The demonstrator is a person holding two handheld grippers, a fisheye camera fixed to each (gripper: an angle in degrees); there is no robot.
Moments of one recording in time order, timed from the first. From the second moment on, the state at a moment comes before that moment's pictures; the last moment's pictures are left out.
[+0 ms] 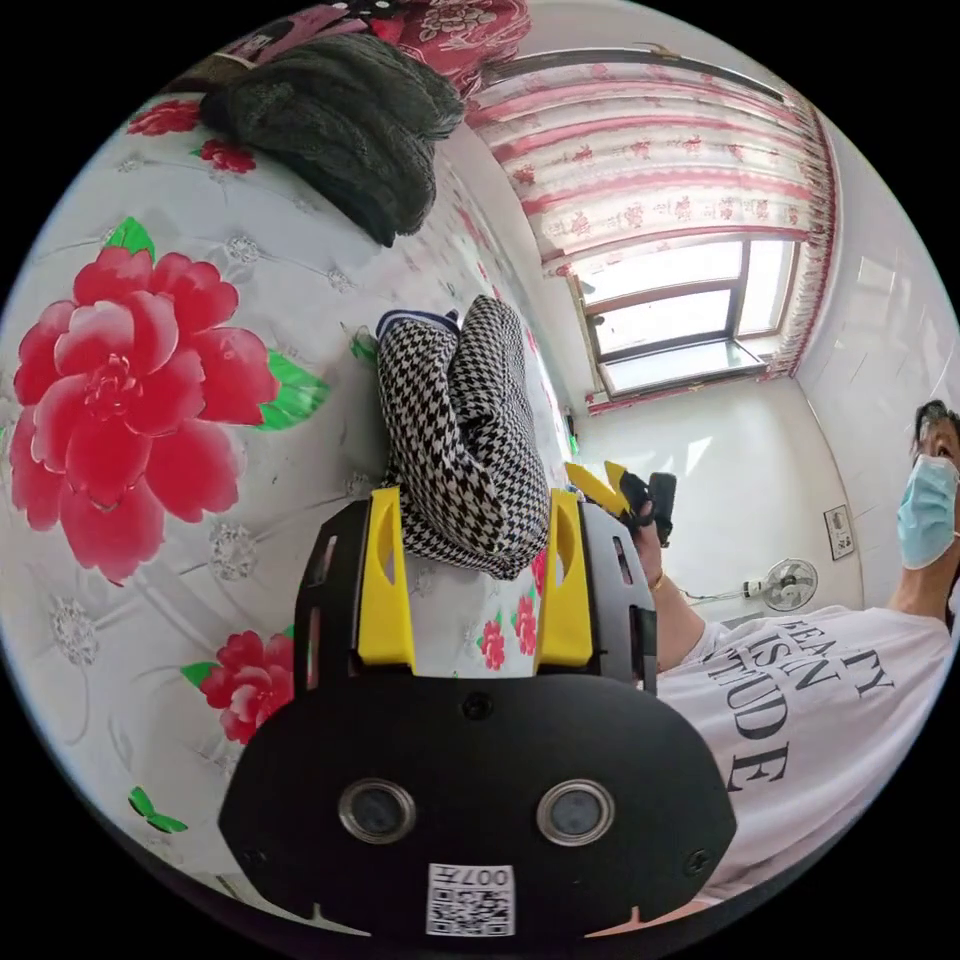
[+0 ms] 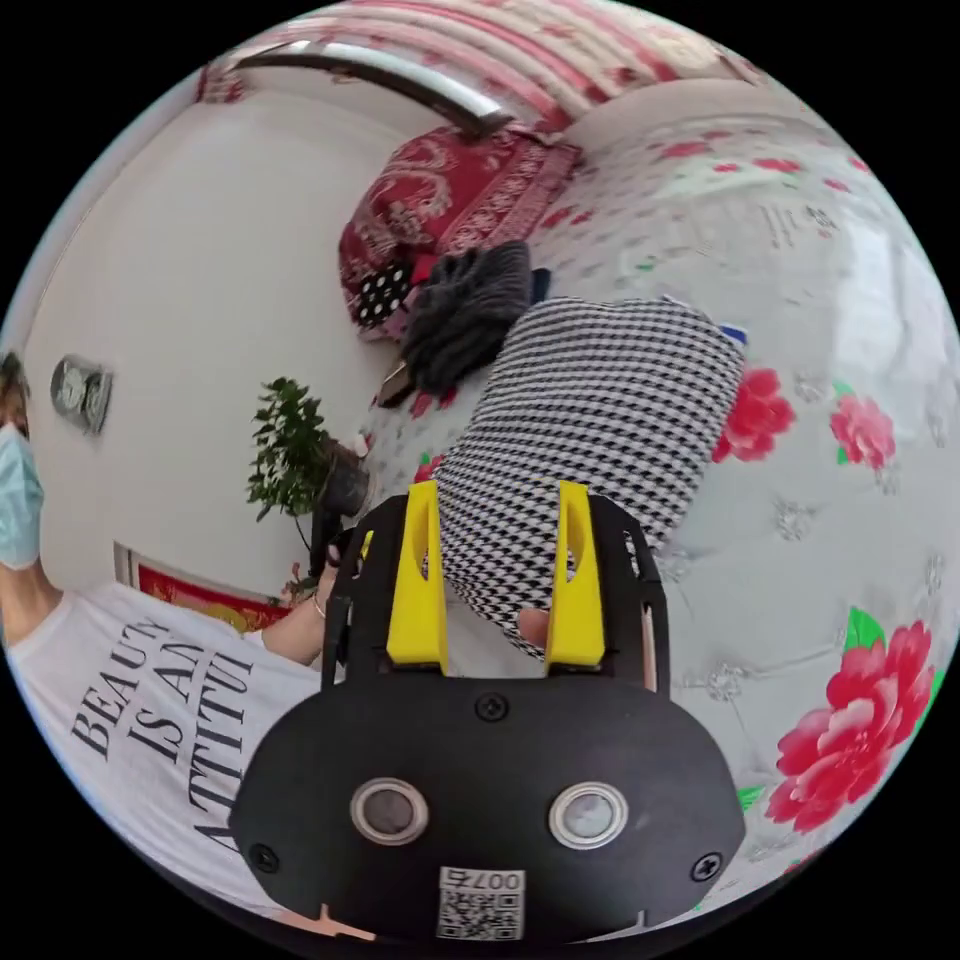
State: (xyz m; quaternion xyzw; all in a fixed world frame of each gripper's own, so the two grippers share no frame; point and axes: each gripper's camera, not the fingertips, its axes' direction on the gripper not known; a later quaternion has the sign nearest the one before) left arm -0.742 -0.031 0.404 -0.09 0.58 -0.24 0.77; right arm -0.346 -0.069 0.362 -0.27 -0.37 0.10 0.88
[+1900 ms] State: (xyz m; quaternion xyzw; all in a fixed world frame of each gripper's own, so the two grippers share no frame) left arm -0.673 -0.273 0.499 -0.02 0.00 -0.03 1.00; right arm -0.370 -0.138 0.480 -0.23 -0.44 0.02 0.87
